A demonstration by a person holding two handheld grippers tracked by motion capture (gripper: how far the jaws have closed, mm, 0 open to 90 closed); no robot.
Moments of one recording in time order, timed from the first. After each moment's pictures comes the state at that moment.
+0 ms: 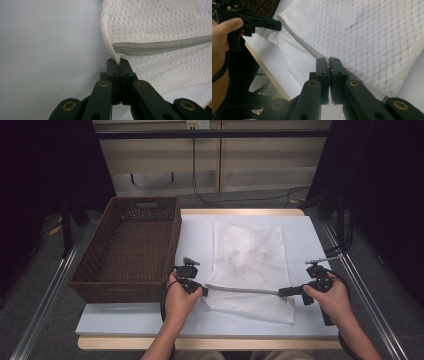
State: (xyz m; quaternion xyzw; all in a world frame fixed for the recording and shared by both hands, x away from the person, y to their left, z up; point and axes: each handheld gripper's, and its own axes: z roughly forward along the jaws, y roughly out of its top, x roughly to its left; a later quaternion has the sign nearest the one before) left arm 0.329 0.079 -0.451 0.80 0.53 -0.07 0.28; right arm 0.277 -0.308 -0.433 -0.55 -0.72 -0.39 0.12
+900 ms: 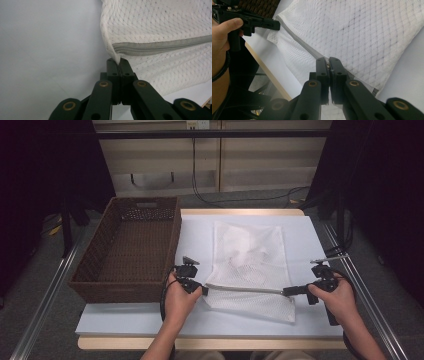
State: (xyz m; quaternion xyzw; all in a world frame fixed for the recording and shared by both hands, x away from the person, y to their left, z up) left arm 0.330 0.079 -0.450 0.80 0.53 -0.07 0.29; right arm 0.275 -0.318 -0.429 -0.56 -0.72 -0.39 0.12
